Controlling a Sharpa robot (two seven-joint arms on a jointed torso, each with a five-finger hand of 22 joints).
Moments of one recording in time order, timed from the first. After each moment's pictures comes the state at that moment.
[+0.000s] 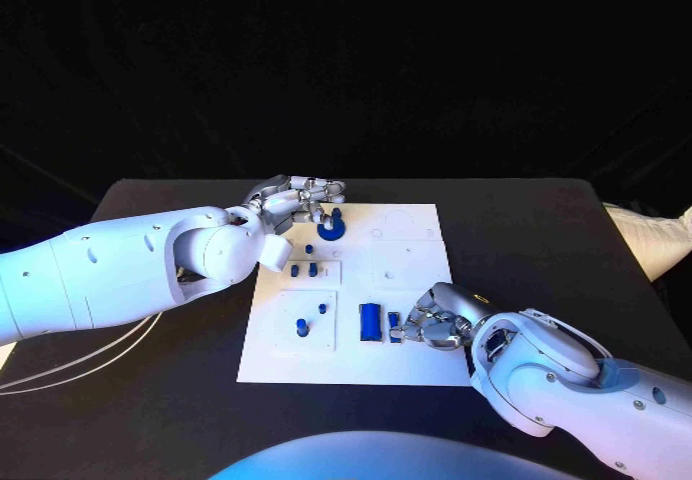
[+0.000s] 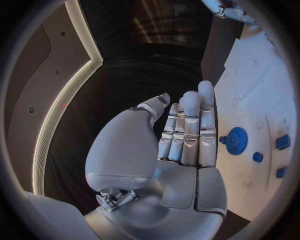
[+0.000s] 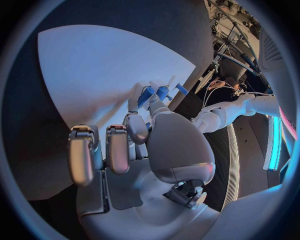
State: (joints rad) left arm 1.17 -0.96 -0.04 1.58 0.06 -0.24 0.29; left_hand 1.34 -0.12 0.40 0.05 0.15 0.99 0.19 0.13 0.09 1.06 0.11 0.30 0.16 1.22 0.02 0.92 0.58 0.17 1.23 0.12 0.46 0.89; right arm 0.86 -0.80 0.07 1.85 -1.48 -0.29 -0.61; right_hand 1.22 -0.04 0.03 0.16 0.09 1.15 0.05 0.24 0.35 1.43 -0.03 1.08 1.28 1.47 -0.09 1.45 1.31 0.04 1.47 0.02 1.50 1.31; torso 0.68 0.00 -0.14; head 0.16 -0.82
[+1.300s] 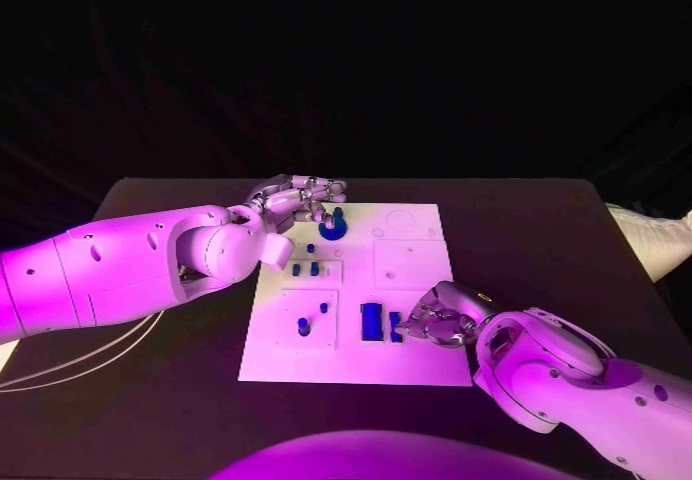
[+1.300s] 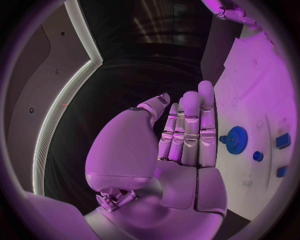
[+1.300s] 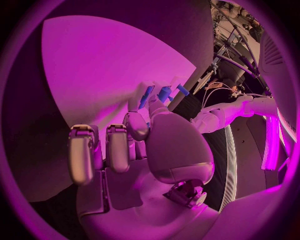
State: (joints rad) left arm 1.17 -0.96 -0.04 1.57 0.06 -0.24 0.29; left_hand 1.34 -0.12 0.40 0.05 0.15 0.99 0.19 0.13 0.09 1.06 0.11 0.30 0.16 1.22 0.02 0.92 0.58 0.17 1.23 0.12 0.46 0.89; right arm 0.86 -0.81 0.07 1.82 -1.45 -0.30 -0.54; right_hand 1.20 -0.01 -0.01 0.19 0.13 1.12 0.06 0.22 0.36 1.42 -0.02 1.01 1.25 1.47 -0.09 1.42 1.31 0.04 1.47 0.02 1.48 1.31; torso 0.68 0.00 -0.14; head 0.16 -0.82
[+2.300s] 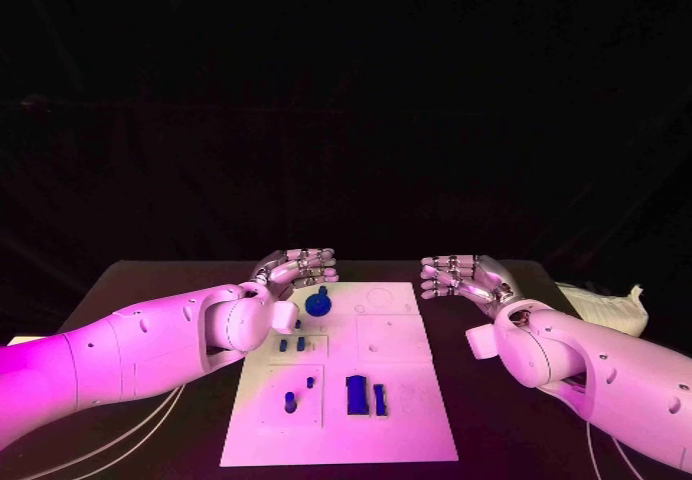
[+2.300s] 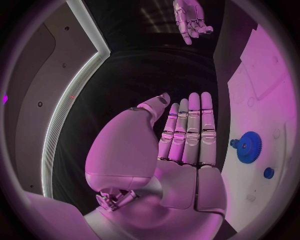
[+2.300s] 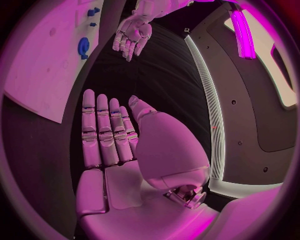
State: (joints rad) left arm 1.09 -0.78 -0.04 1.32 0.17 -0.23 0.38; left_hand 1.34 -0.12 0.41 0.04 0.13 1.00 0.18 0.12 0.07 1.06 0.13 0.19 0.07 1.02 0.09 0.35 0.29 0.17 0.96 0.19 0.11 0.61; right arm 0.99 -0.69 0.12 1.32 -0.36 -0.35 0.31; right_hand 1.39 0.00 0.21 0.07 0.16 0.96 0.18 0.07 0.20 1.10 0.13 0.07 0.25 1.07 0.09 0.17 0.31 0.17 1.01 0.19 0.29 0.32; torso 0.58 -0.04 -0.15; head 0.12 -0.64
